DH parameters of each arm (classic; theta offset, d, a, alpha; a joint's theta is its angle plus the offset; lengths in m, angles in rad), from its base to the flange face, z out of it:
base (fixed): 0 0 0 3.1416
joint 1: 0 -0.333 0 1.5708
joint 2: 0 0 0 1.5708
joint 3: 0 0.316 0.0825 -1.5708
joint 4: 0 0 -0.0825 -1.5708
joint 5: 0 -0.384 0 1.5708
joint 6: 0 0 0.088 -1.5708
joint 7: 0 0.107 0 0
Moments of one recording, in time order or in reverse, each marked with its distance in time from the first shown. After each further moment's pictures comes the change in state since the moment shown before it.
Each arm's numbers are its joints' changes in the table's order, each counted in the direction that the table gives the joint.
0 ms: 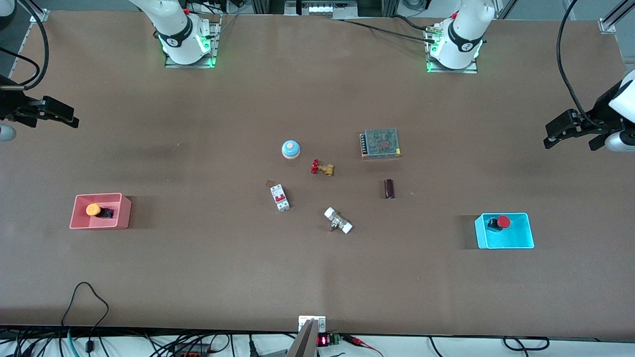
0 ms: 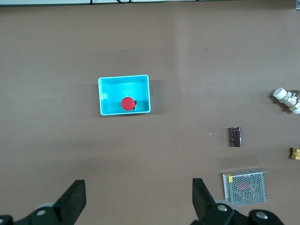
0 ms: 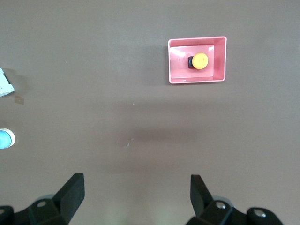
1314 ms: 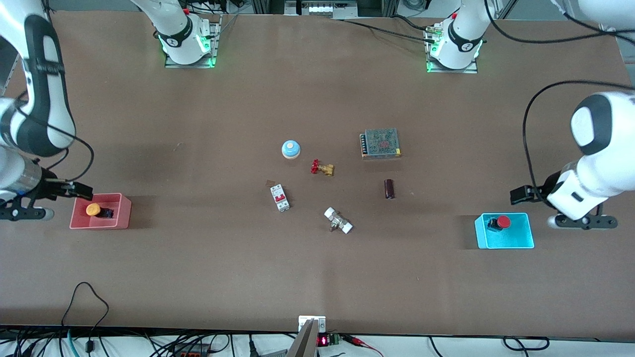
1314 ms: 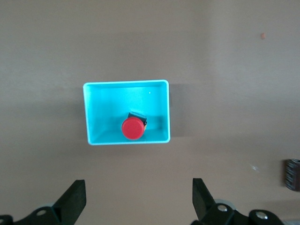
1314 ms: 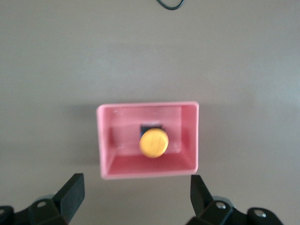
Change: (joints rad) left arm -0.037 0.379 0.007 0.013 -0.002 -0.282 0.014; right arm 0.139 0.441 -0.009 0.056 0.005 -0.622 -0.160
